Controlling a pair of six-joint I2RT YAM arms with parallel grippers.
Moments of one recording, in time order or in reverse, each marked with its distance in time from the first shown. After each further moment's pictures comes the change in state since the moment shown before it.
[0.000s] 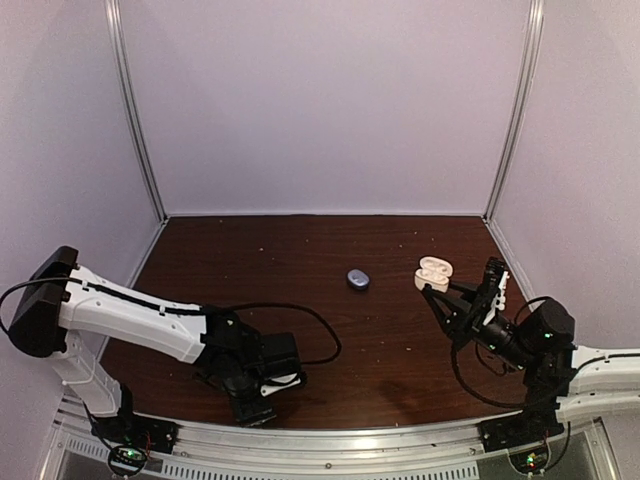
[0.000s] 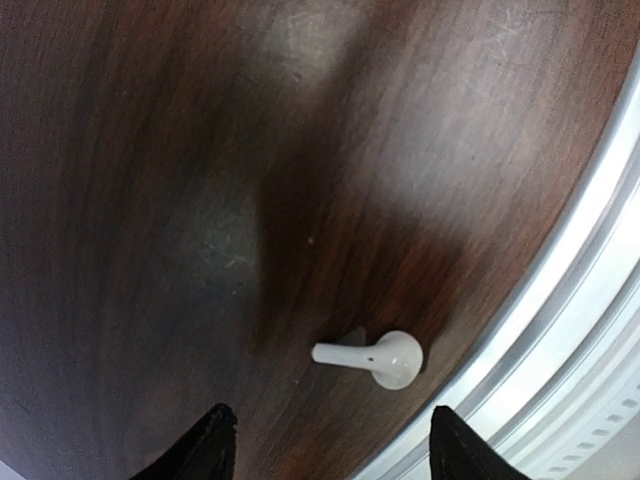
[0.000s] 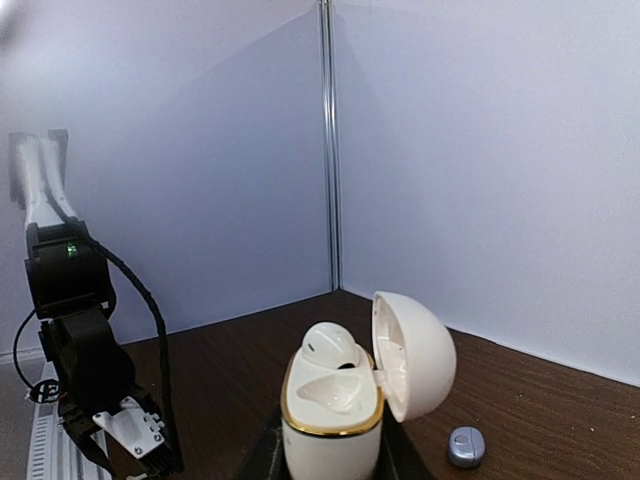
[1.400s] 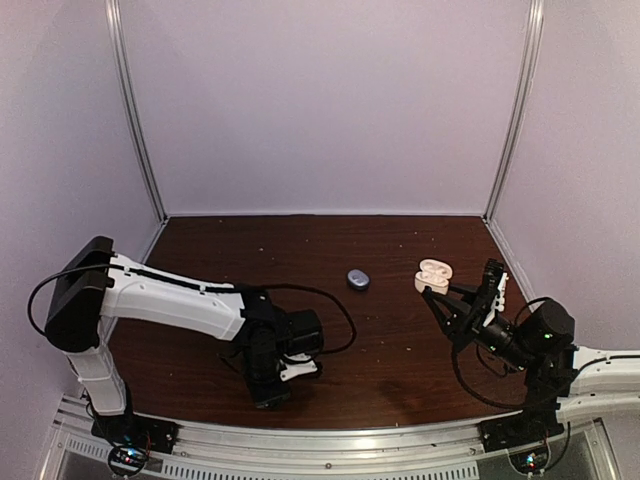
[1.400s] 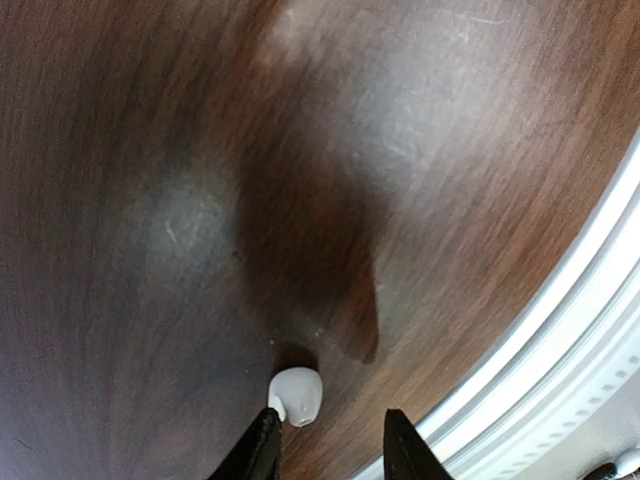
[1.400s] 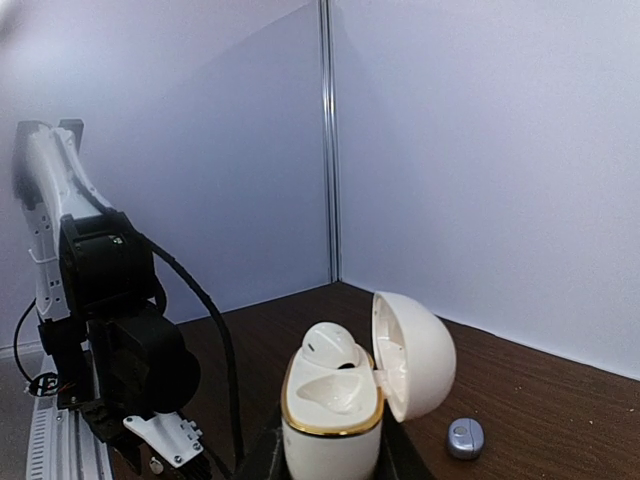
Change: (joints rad) left arm 0.104 0.190 0.213 -0.110 0.142 0.075; right arm 0.000 -0.023 -0.003 -0.037 0.002 0.001
